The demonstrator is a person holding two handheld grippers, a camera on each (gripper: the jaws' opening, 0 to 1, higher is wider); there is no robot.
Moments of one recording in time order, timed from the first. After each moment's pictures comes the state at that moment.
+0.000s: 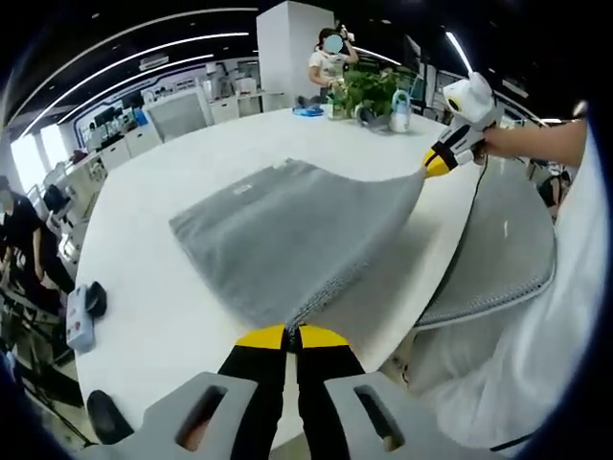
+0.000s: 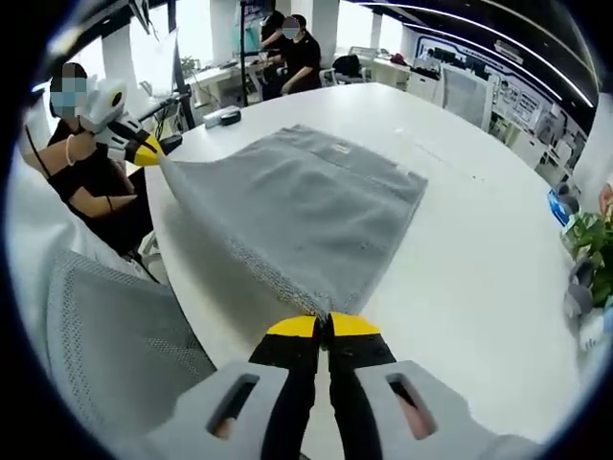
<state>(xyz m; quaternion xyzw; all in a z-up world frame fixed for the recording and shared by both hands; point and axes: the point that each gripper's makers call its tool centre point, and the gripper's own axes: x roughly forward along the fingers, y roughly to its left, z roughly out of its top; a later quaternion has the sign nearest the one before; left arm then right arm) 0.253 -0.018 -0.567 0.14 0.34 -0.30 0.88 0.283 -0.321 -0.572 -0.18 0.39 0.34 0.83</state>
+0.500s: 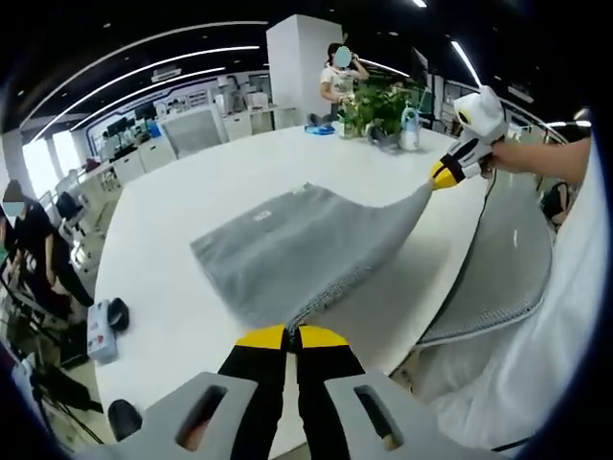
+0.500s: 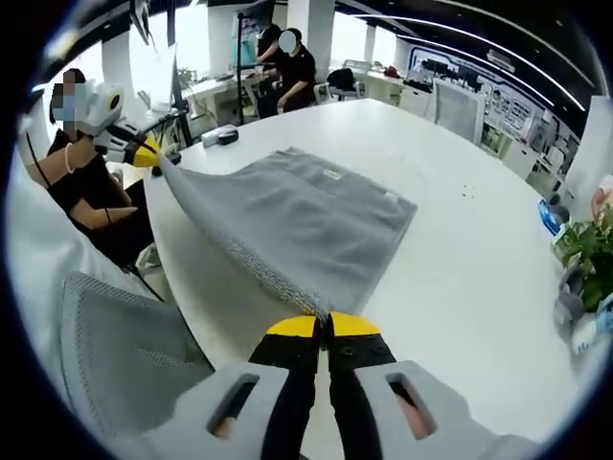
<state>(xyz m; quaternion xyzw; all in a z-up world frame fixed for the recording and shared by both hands) 0.261 -0.010 -0.528 0.14 0.31 -0.28 0.90 0.287 -0.314 -0.541 -0.18 0.36 0.34 0.85</state>
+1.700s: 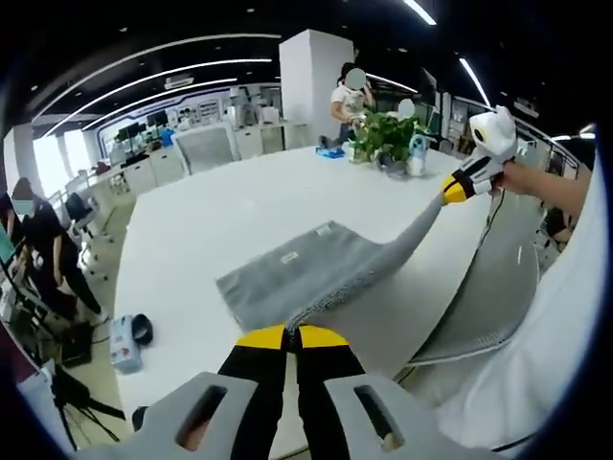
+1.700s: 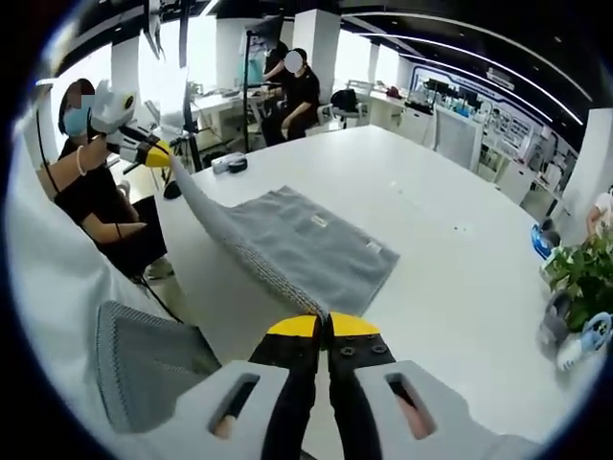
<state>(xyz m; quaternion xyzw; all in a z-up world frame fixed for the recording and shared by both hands) 0.269 0.002 -0.472 0.12 0.28 -0.27 0.91 0.283 -0.301 -0.484 -0.18 0.32 0.34 0.86</state>
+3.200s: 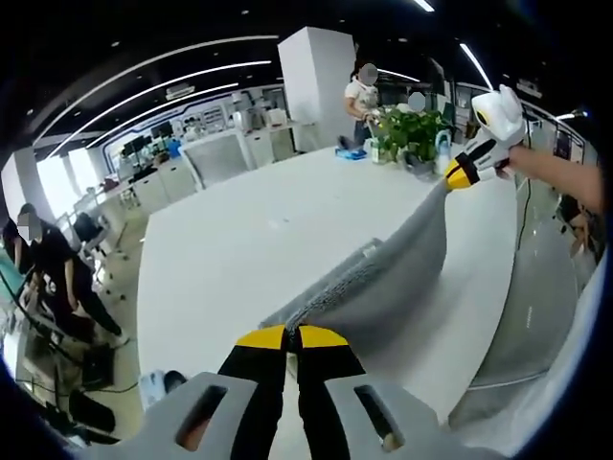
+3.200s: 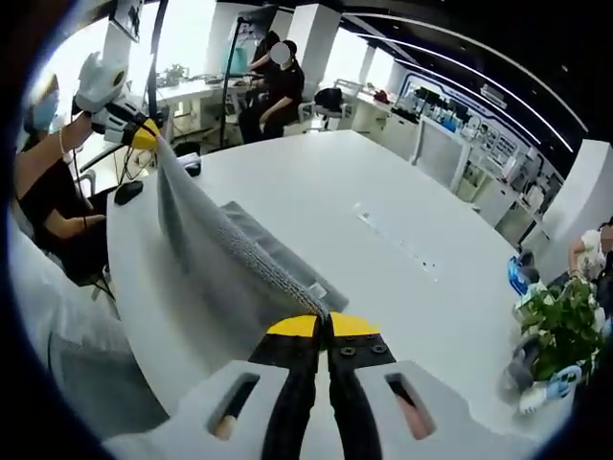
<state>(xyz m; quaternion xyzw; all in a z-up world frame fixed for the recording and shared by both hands) 0.384 0.012 -0.459 0.16 0.27 -0.25 0.92 0.405 -0.293 -0.471 -0.24 0.31 0.30 0.87</state>
